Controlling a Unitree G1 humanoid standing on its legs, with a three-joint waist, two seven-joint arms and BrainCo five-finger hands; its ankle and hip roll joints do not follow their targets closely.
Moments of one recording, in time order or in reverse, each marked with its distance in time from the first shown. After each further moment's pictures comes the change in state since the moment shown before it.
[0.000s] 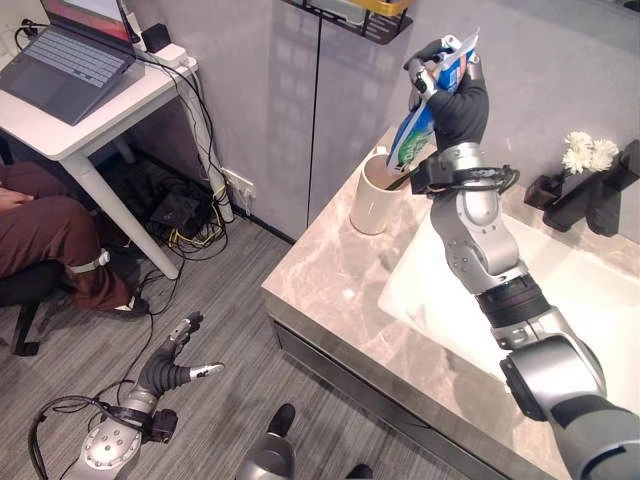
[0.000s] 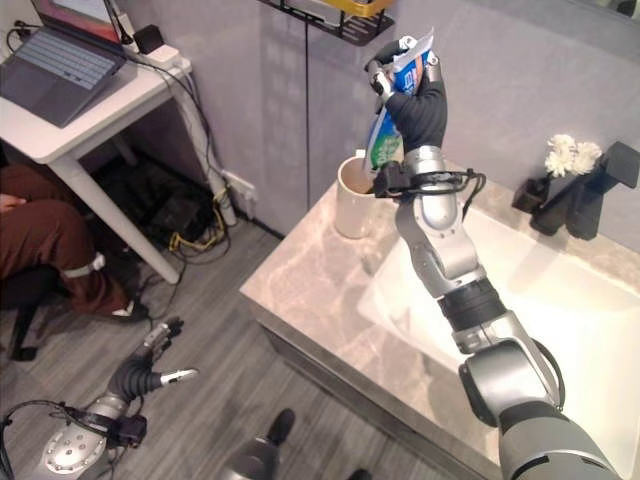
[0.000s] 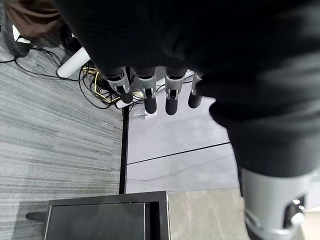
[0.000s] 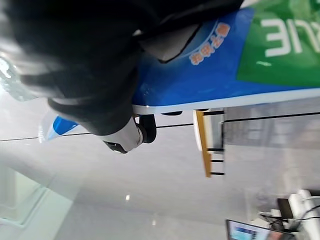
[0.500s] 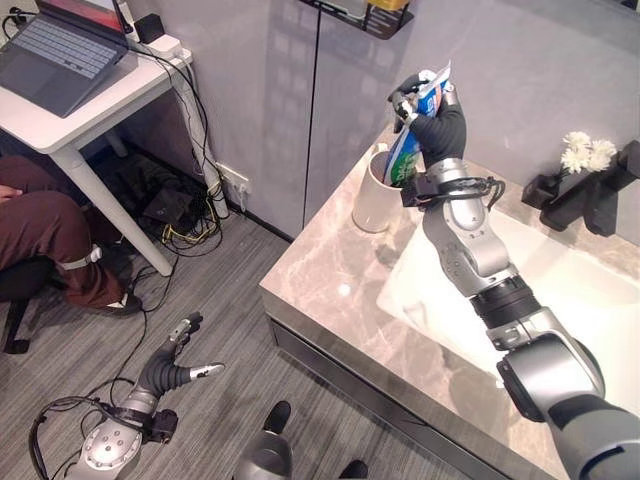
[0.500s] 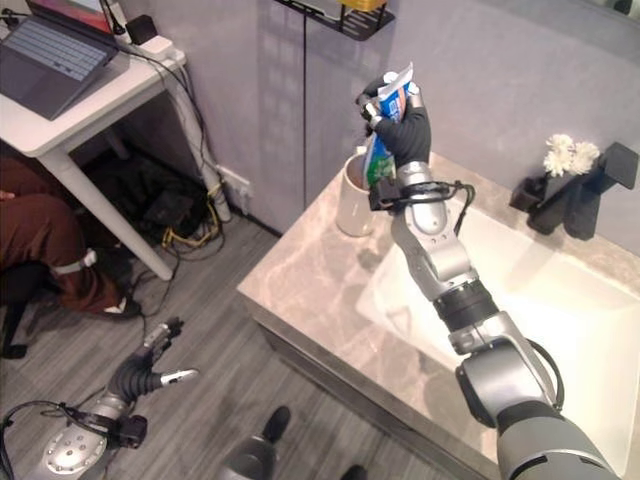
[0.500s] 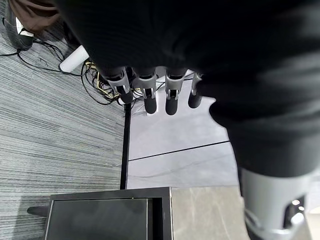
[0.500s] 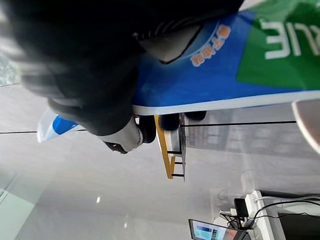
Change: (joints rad) left arm -0.001 -0.001 0.000 0.000 0.000 0.000 0.001; right arm -0.001 0.014 0.038 0.103 -0.003 0.025 0.017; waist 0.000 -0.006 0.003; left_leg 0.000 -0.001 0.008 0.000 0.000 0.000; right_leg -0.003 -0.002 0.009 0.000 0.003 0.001
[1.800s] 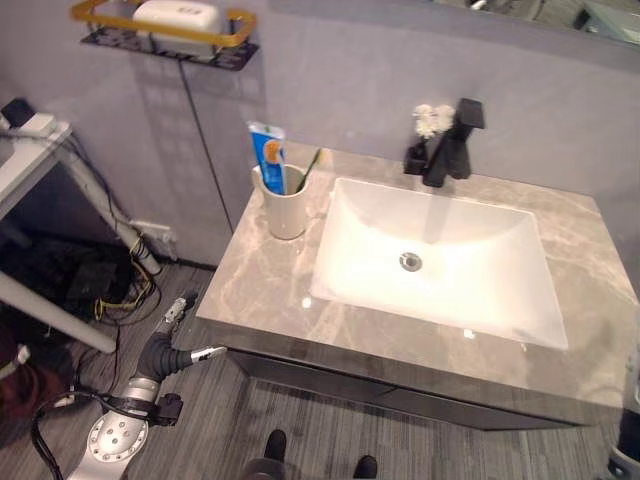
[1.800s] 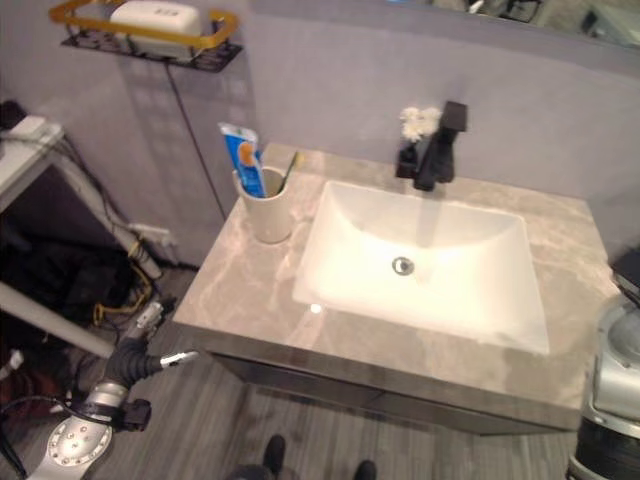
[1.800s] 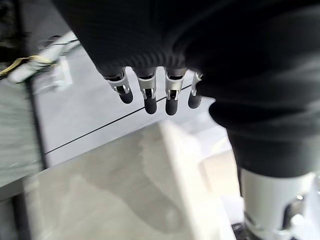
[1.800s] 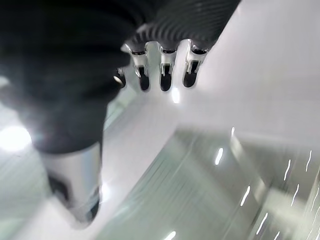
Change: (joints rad) left arm 0.001 -0.102 0.160 -0.126 0.126 -0.016 0.047; right arm 0.844 -0.168 -1.043 -0.566 -0.707 -0.040 -0.479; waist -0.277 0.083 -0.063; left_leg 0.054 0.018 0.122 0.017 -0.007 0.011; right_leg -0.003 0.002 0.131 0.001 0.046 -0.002
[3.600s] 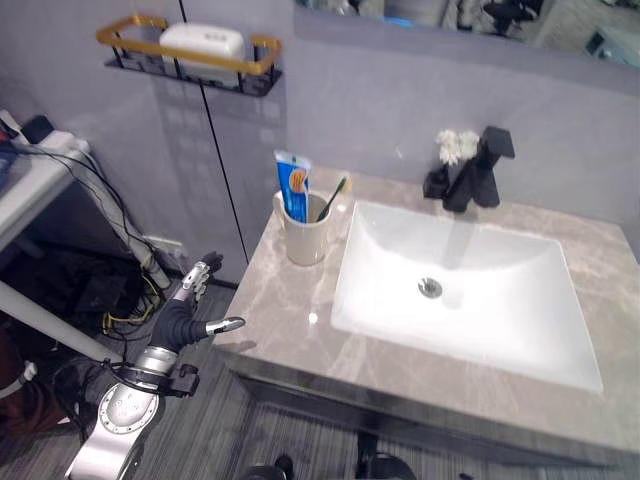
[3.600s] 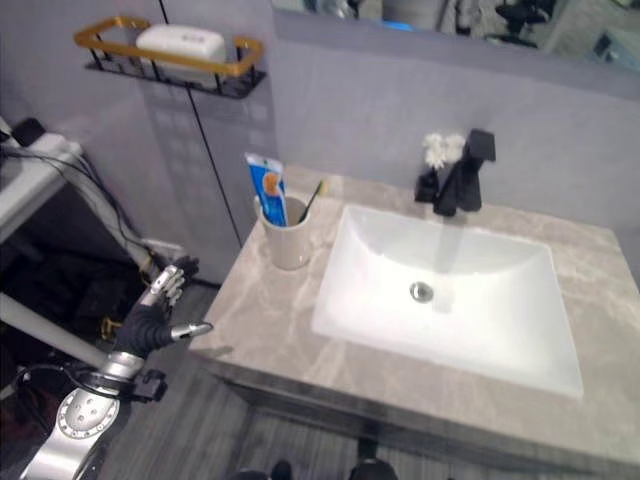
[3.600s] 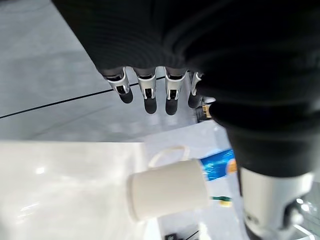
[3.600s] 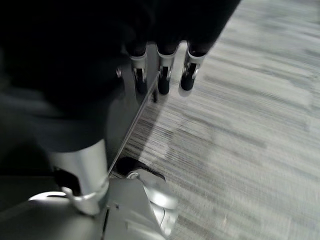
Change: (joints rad) left arm -0.147 -0.011 -0.083 -0.086 -0.125 -0.033 -0.096; right arm 0.072 0.399 0.878 1.529 0.022 0.272 0.544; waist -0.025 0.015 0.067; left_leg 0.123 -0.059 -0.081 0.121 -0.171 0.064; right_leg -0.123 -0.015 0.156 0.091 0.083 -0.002
